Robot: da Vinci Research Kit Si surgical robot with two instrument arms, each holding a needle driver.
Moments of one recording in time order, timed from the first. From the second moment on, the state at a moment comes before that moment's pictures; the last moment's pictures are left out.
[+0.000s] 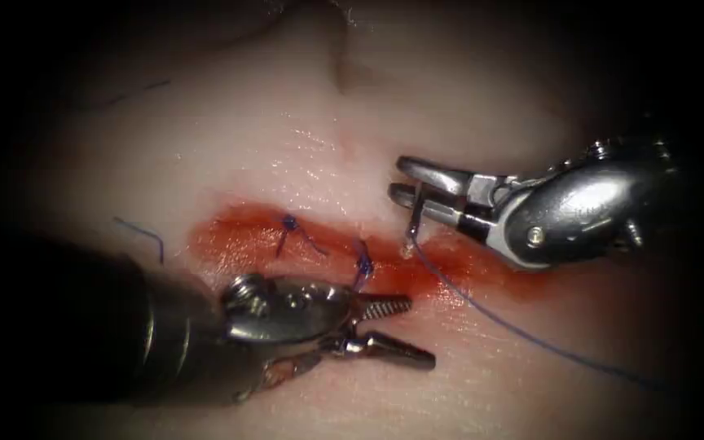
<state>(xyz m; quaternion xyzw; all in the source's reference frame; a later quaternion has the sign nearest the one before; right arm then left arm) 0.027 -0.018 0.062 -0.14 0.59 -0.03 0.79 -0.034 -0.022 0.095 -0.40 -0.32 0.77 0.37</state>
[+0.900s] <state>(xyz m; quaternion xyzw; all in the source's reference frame) 0.028 -0.020 0.063 -0.10 0.59 -0.02 0.80 -0.035 -0.022 0.095 -0.40 -0.32 0.77 0.37</state>
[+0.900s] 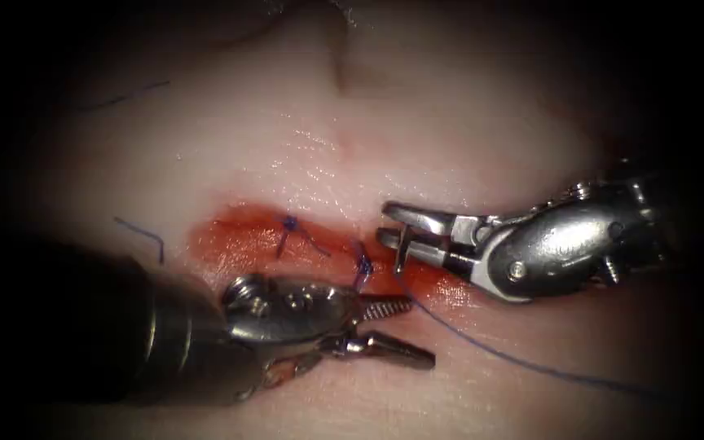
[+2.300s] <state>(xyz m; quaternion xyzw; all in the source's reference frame) 0.026 -0.012 0.062 0.02 0.63 0.22 0.75 -0.035 -0.023 0.096 -0.40 -0.32 0.77 0.37</state>
